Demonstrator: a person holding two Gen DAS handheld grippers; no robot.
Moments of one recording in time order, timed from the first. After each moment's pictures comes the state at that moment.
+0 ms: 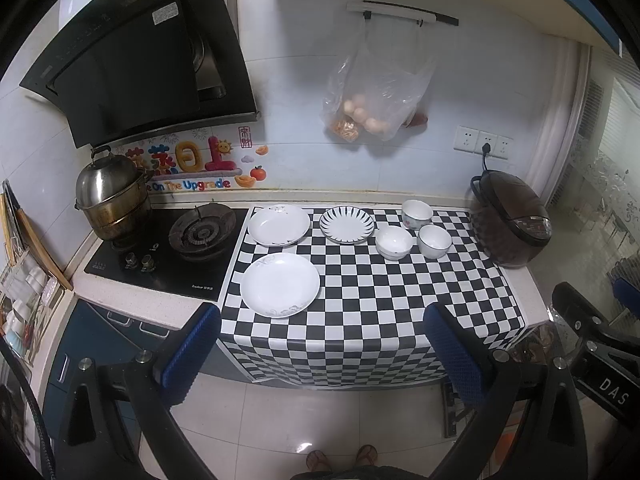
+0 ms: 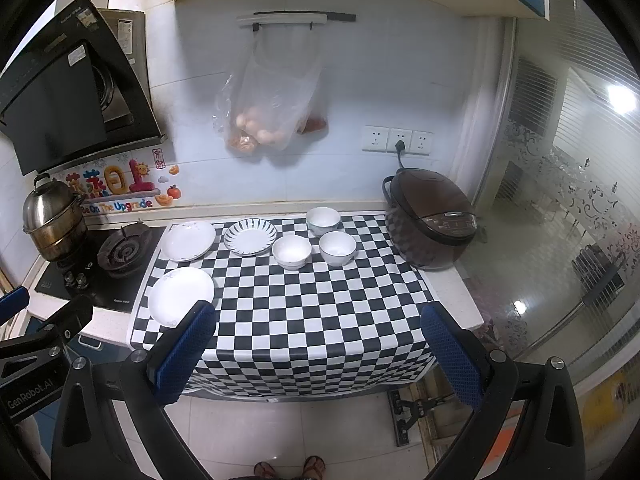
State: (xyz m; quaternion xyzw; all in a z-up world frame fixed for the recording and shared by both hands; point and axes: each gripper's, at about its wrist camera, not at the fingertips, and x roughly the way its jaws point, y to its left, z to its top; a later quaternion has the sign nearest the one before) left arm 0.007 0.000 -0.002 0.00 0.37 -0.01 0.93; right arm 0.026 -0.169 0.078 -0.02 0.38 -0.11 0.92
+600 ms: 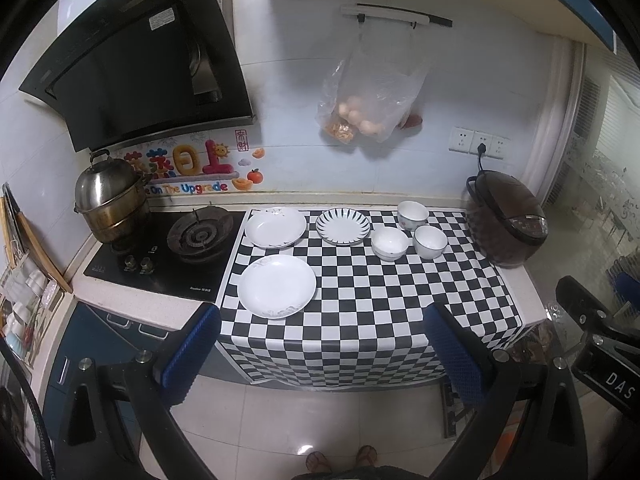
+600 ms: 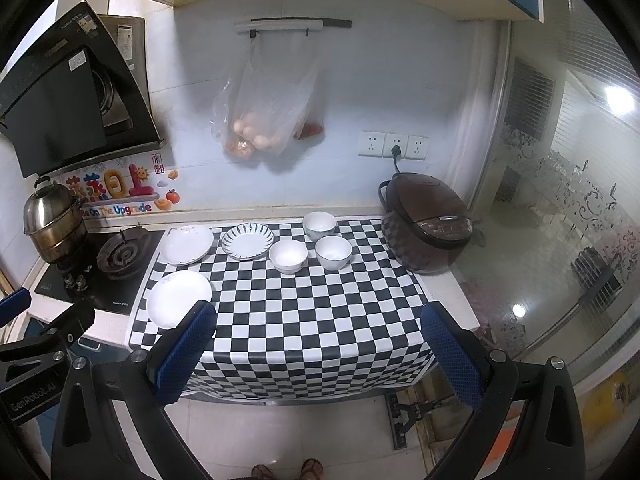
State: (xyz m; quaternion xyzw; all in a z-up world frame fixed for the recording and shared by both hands) left arm -0.002 -0.011 0.003 0.01 0.36 -0.01 0.93; right arm 0.009 -0.184 0.087 -0.02 0.37 -0.11 0.92
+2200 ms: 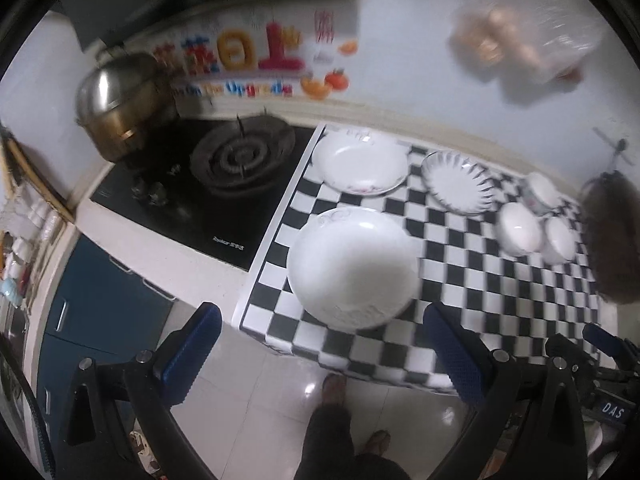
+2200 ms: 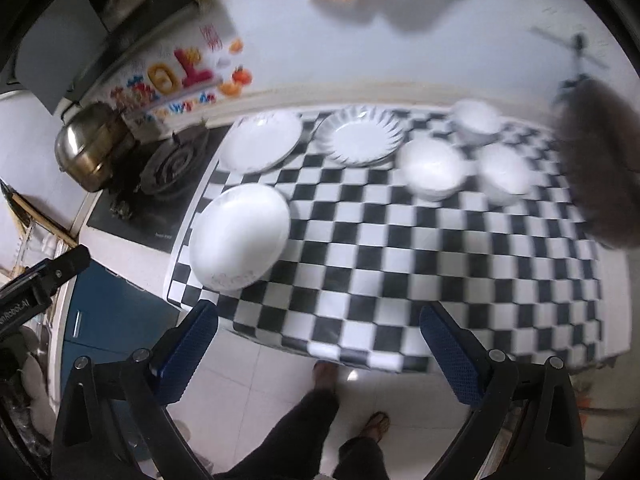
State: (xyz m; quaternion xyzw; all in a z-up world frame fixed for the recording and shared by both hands) left arm 0.232 0.120 -0.179 -0.05 0.51 0.12 0.85; right arm 0.278 -0.141 -0.175 0.04 0.57 0.10 0.81
